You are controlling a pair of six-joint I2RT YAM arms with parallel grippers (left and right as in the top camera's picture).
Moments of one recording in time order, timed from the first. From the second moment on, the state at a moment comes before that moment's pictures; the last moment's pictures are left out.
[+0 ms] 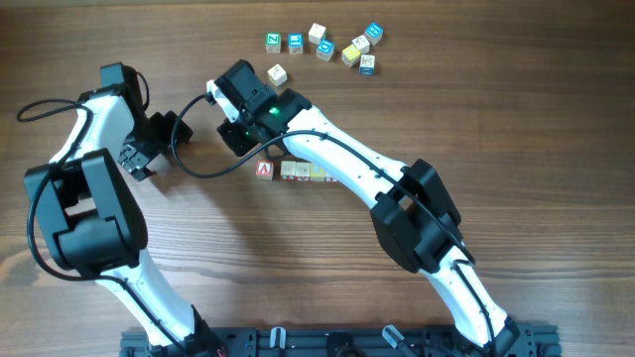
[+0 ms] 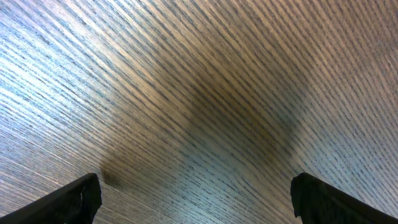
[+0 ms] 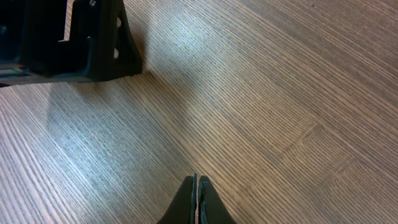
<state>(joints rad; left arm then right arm) 0.26 2.05 1.42 -0.85 0.03 -0.52 0.82 2.37 2.07 -0.67 -0.14 0.08</state>
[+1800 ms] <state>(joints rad) 0.26 2.05 1.42 -0.85 0.03 -0.52 0.82 2.37 2.07 -0.65 -0.14 0.08</state>
